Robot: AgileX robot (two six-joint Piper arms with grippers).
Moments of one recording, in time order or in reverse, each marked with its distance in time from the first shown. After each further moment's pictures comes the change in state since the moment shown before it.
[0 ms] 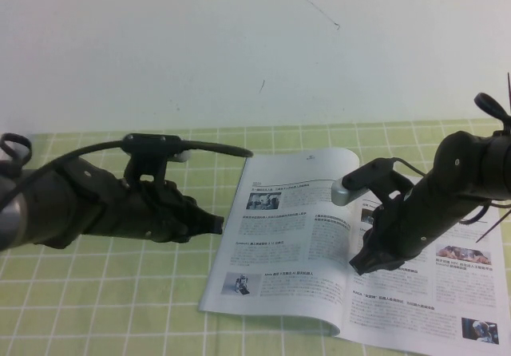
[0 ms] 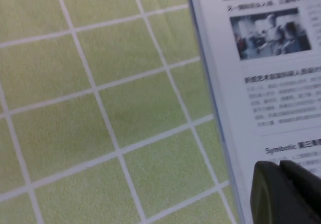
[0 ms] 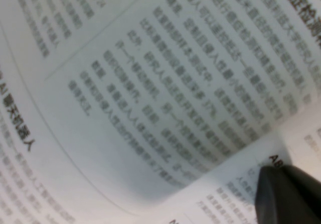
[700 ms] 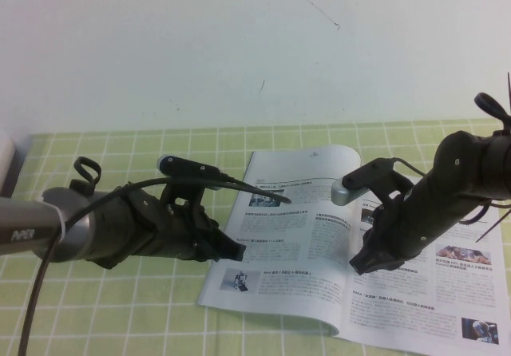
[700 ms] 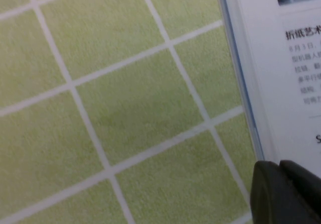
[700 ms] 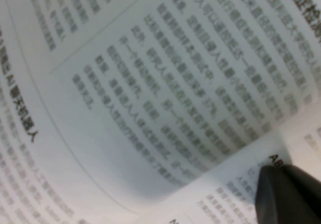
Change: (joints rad) right arm 0.000 0.001 0.000 0.000 0.002 0.005; left arm -0.114 0.154 -0.012 0.026 -0.194 0.029
